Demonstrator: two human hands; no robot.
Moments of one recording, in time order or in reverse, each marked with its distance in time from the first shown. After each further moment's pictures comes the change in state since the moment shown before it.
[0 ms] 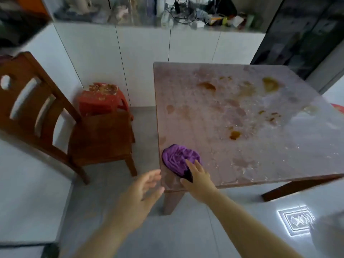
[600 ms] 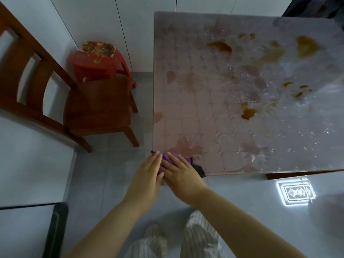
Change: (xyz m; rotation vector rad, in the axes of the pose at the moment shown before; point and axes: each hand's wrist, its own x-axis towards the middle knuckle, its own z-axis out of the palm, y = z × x) left_hand 0.065 -0.088 0.068 0.622 0.080 0.038; right_hand 0.032 0.027 0.042 -0.588 -0.003 -0.625
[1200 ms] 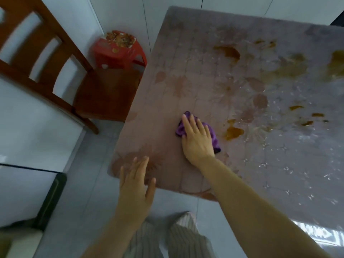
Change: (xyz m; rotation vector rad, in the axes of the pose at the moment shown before) left_hand 0.029 0.115 0.071 0.065 0.325 -0.352; right_hand 0.023 0.182 -0.049 0.239 0.114 0.239
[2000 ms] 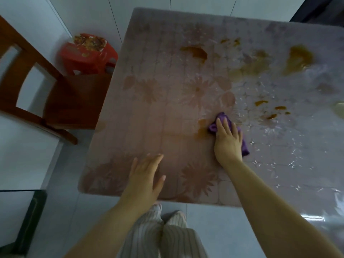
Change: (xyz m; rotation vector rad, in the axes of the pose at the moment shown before) left_hand 0.043 0.063 0.024 -0.007 -0.252 0.238; right_hand -0.027 0.138 -0.034 -0.021 0.156 0.395
